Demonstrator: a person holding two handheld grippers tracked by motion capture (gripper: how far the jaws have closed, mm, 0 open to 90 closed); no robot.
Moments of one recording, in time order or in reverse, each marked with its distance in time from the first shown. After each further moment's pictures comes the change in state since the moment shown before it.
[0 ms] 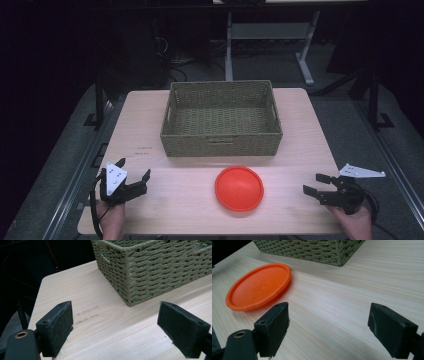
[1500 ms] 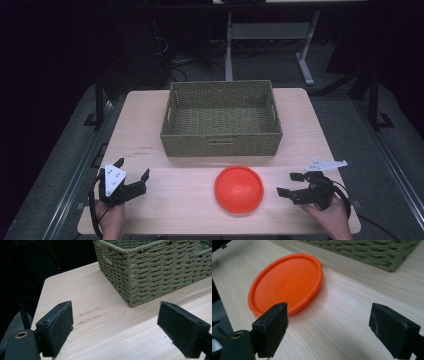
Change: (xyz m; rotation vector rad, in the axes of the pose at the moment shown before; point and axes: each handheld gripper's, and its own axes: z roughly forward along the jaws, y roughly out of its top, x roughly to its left) left arm 0.000 0.001 -0.003 -0.012 0.022 0.012; right arm 0.055 0.032 0.050 0.166 0.071 -0.088
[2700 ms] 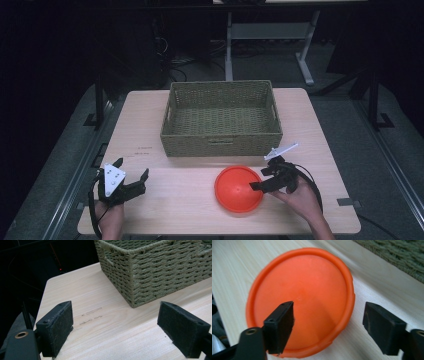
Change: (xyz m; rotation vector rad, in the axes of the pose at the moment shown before) left arm 0.001 0.000 -0.001 -0.010 0.011 0.007; right arm 0.025 0.055 0.067 0.235 0.027 -0.077
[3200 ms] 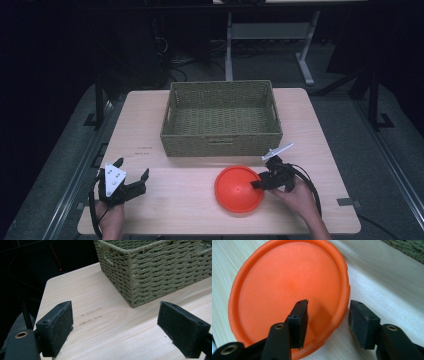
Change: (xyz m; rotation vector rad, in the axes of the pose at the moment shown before) left arm 0.000 0.000 0.000 0.008 -0.004 -0.003; right arm -0.009 -0.002 0.014 0.056 0.007 0.034
